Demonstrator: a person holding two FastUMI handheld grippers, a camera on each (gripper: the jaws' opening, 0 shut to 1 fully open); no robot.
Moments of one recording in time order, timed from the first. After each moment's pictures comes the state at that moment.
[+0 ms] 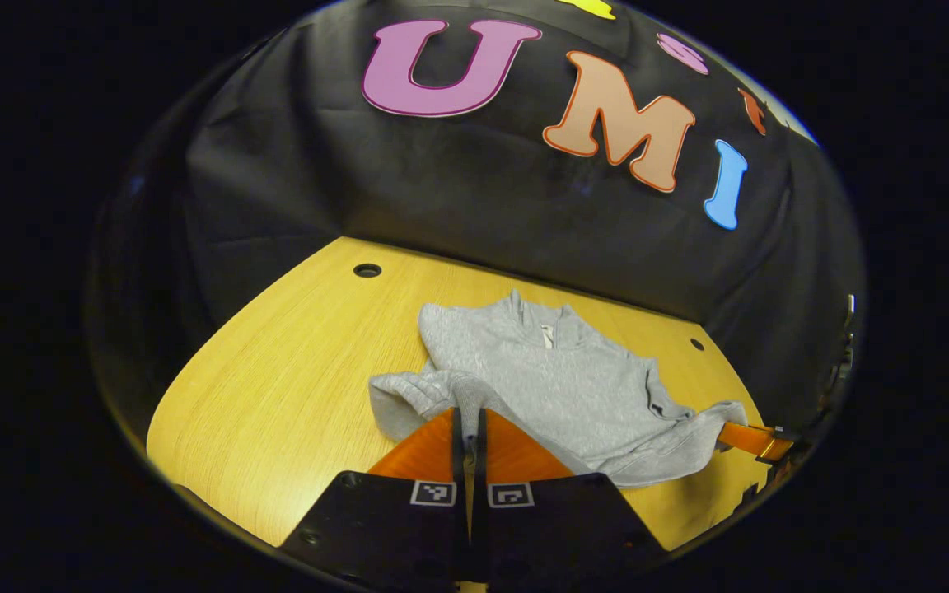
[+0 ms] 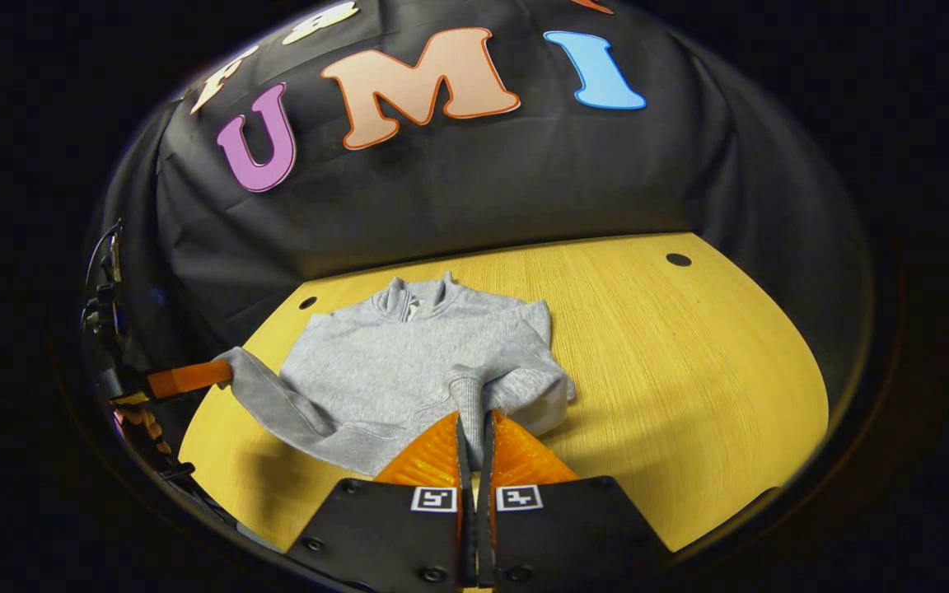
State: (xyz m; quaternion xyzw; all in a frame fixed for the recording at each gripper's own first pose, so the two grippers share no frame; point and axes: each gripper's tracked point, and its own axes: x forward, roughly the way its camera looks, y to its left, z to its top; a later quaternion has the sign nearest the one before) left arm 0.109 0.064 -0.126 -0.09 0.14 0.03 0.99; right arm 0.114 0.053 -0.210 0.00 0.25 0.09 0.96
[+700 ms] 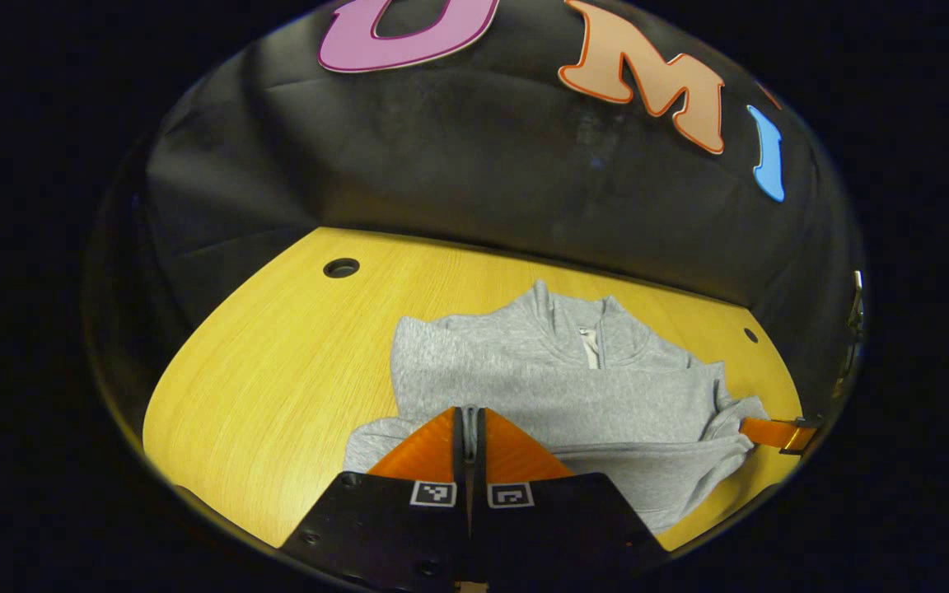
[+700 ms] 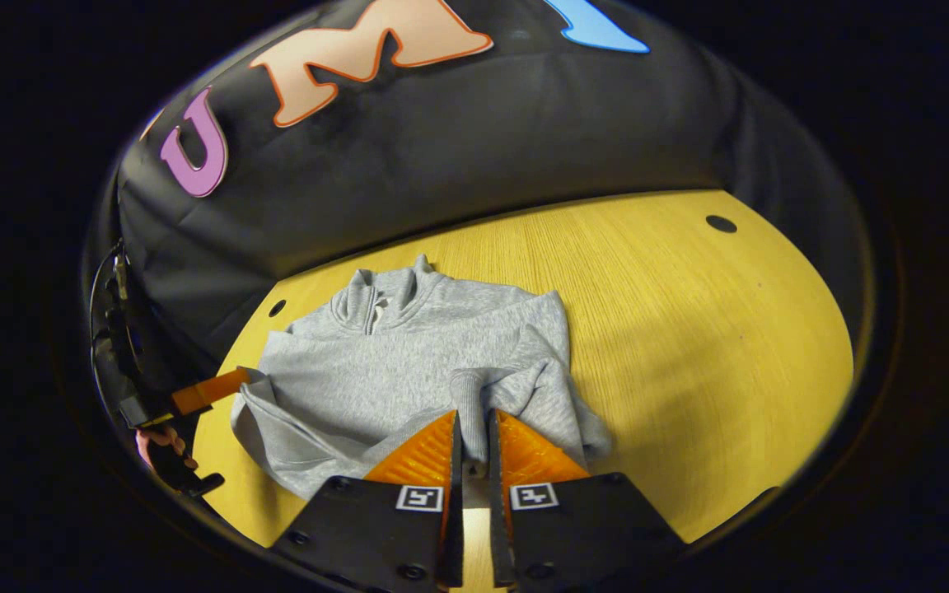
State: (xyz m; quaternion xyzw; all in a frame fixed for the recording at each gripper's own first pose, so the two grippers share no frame) left arm 0.219 0.080 -0.174 -0.05 0.20 0.07 0.97; right arm 0.214 0.062 -0.263 0.05 0.33 0.09 0.94
